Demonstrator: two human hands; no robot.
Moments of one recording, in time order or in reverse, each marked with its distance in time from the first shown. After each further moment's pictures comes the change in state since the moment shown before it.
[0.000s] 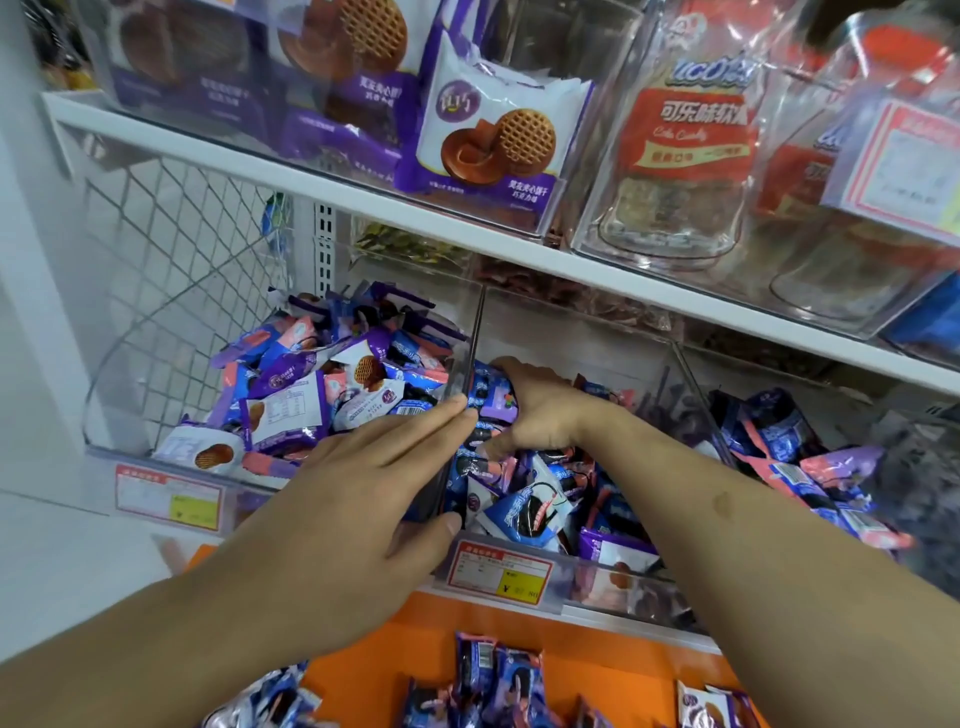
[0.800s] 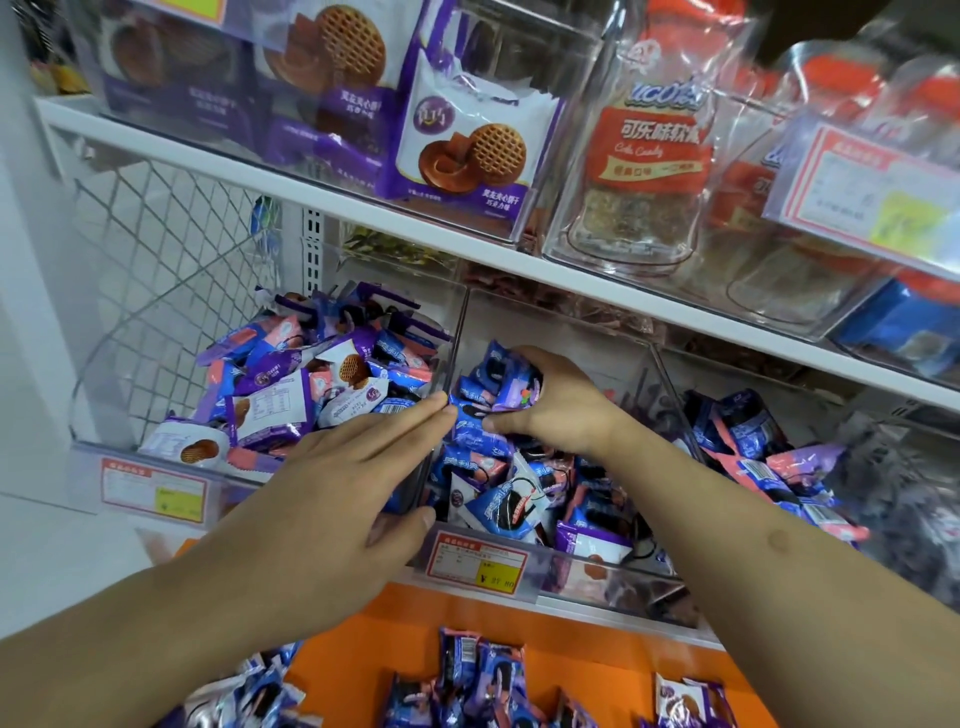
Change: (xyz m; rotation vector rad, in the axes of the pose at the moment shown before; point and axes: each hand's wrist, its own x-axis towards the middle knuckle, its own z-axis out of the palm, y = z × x) left_hand -0.001 0.003 -0.003 0.002 -0.047 -0.049; right_hand -0.044 0.012 -0.011 0.361 0.294 -0.059
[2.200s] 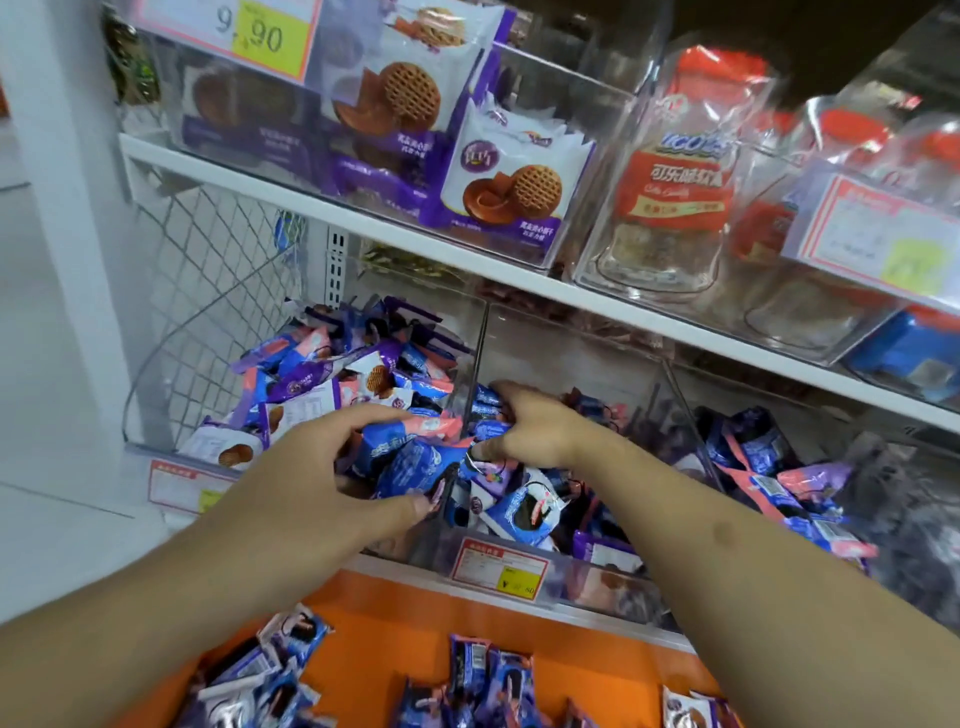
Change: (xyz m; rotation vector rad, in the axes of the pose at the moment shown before) left_hand -0.011 -0.004 -0.029 -0.602 0.166 -0.443; right_hand 0.007 -0.030 0.023 -0.235 -0.283 0.073
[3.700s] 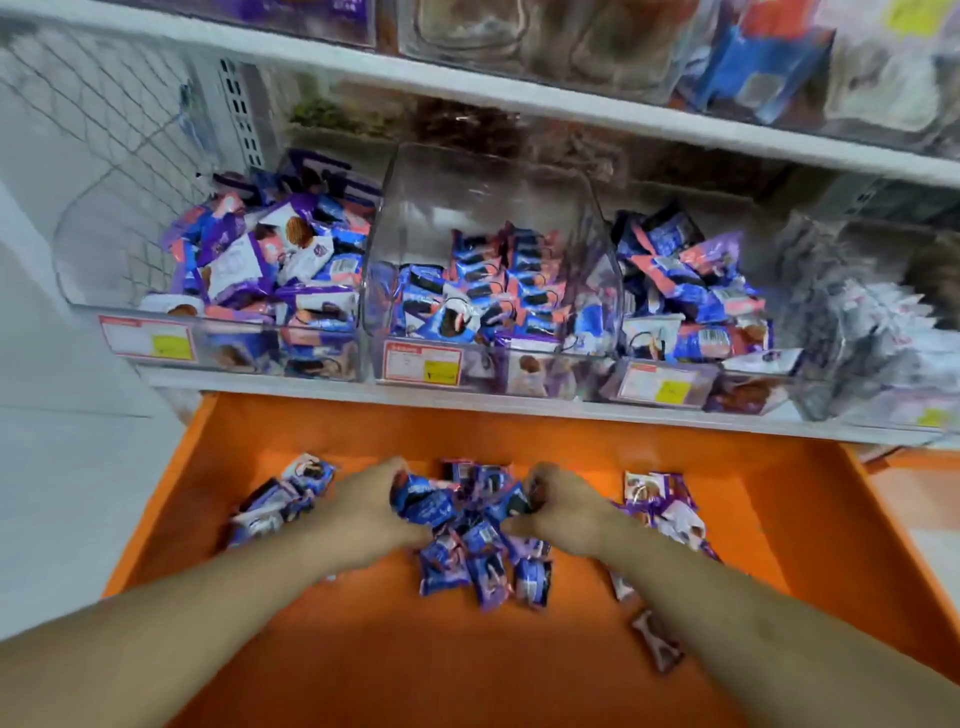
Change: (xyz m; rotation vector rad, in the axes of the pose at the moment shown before) left_hand -0.080 -0.086 0.133 0.414 -0.528 -0.242; right_hand -0.219 0.102 0.179 0.452 -0.146 0.310
